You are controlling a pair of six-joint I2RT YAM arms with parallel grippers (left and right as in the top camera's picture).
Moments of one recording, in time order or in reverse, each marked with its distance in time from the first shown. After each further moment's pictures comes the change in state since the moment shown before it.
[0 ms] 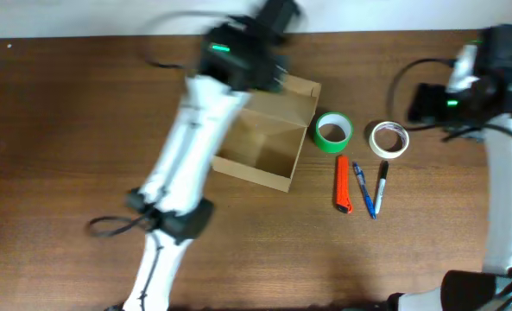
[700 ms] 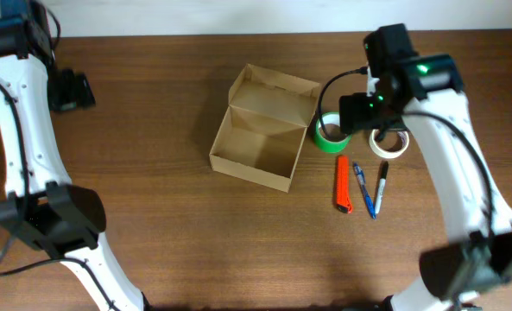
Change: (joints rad) left arm 0.800 -0.217 -0.702 0.053 0.078 0.150; right arm 0.301 0.180 0.022 -0.010 0.120 0.031
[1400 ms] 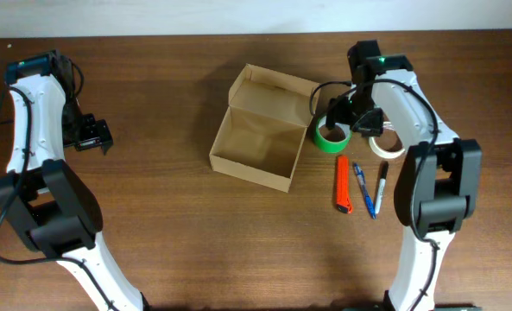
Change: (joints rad) left arm 0.023 0.003 -0.373 0.135 0.012 0.002; right arm -0.076 0.386 0.000 0.232 -0.166 0.140
